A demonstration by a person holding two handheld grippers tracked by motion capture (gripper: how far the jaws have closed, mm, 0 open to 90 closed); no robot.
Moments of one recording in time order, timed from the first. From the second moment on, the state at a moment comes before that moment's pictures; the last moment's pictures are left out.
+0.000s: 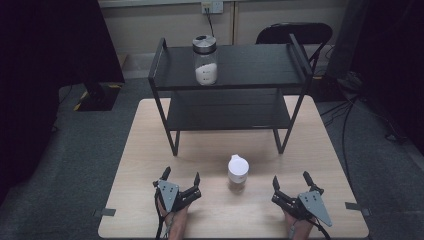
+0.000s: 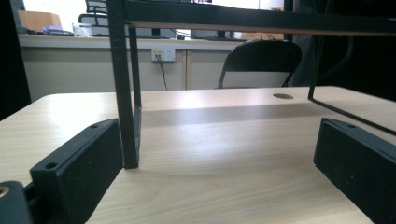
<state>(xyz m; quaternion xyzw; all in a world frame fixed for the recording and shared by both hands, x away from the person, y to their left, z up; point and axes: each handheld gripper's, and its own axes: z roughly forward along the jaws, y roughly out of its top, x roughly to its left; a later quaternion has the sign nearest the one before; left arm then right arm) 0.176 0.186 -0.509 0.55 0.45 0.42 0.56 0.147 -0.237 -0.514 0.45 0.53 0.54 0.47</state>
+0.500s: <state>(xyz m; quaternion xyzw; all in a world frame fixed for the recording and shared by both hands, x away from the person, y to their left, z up) 0.170 0.178 -0.516 0.54 0.44 0.45 0.56 0.147 -0.238 -0.514 0.45 0.53 0.54 0.47</state>
